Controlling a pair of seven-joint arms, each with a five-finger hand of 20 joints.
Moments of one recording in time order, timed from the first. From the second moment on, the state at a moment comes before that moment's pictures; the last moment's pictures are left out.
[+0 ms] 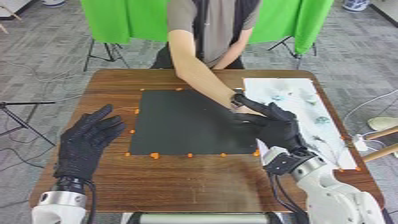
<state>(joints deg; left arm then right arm) 133.8 -63.5 -95.7 -134.0 41.5 12.8 11.1 -112.8 -85.4 96.7 -122.3 -50.4 -16.0 23.9</state>
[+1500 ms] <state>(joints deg) 133.9 -63.3 -95.5 -134.0 41.4 13.1 10.9 -114.7 -86.4 98.1 -122.9 -50.3 -16.3 25.0</state>
